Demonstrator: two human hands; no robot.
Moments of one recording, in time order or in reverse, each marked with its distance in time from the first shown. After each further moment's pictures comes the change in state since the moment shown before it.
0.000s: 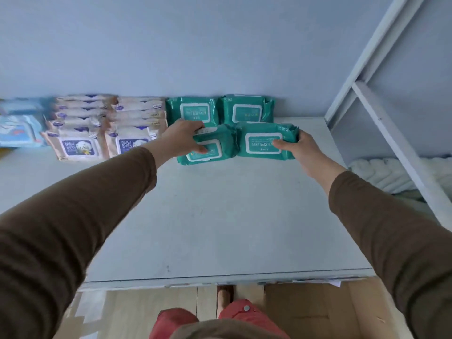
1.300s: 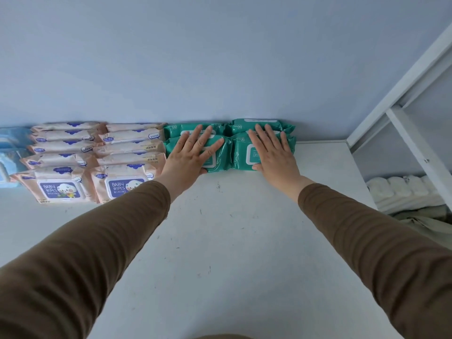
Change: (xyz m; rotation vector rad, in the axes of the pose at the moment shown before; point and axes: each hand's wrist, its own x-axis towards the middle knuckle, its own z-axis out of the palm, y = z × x) left_hand 0.088 -0.068 0.051 0.691 0.245 0.319; right_hand 0.109 0.005 0.081 -1.492 -0.017 -0.509
